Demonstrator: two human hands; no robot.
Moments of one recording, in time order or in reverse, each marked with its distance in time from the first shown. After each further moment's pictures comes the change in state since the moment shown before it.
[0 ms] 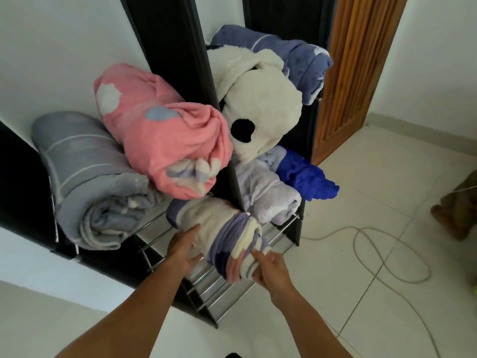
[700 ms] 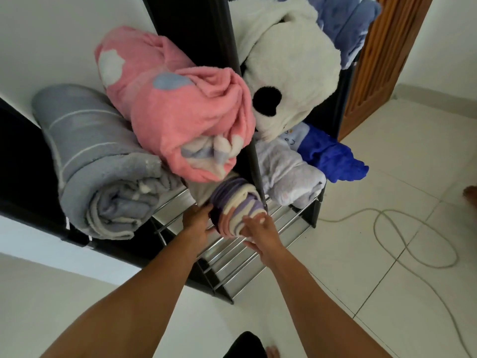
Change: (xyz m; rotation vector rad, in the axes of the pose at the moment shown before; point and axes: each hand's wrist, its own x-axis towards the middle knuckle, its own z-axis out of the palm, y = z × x) left_hand 0.011 0.022 0.011 0.066 0.093 0.130; right_hand 0.044 -0.014 0.064 0.072 -0.092 0.045
